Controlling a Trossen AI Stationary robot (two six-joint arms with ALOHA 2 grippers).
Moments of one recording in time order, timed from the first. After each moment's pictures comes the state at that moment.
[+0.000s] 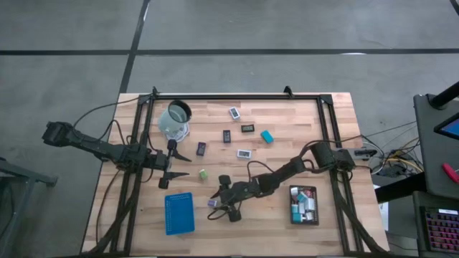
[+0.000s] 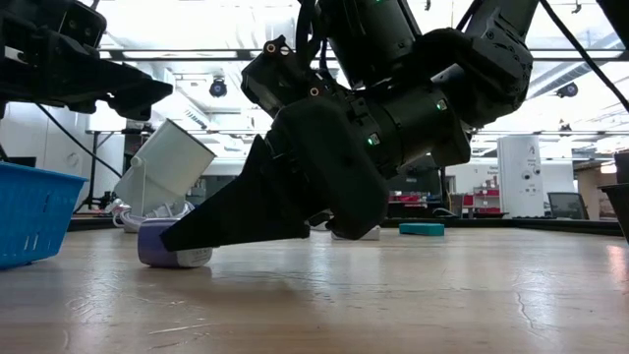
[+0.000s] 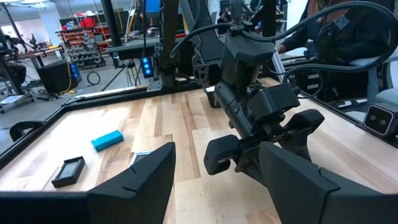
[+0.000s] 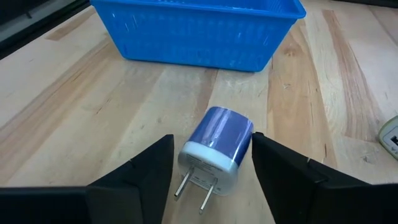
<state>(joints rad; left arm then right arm) -0.23 0.60 0.03 0.47 -0.07 0.12 0.30 2.26 1.19 0.63 0.03 0.02</state>
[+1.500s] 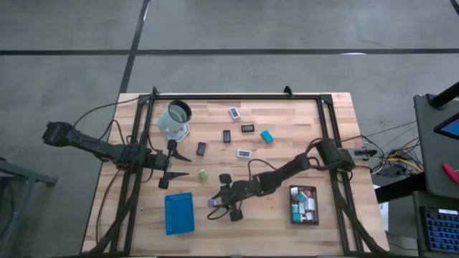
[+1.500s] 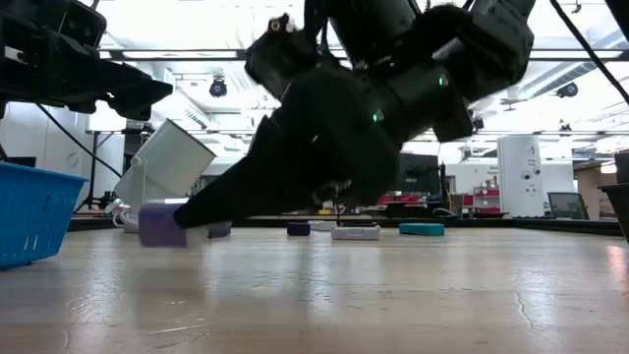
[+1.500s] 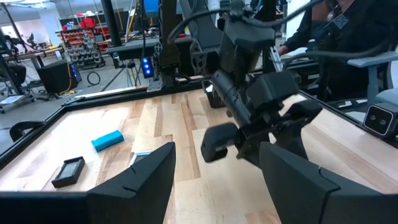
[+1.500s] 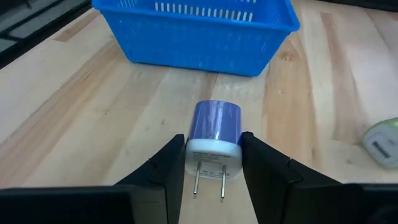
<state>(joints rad) -0.23 0.60 0.03 0.47 -0.07 0.12 0.30 2.19 1.19 0.53 0.03 0.00</state>
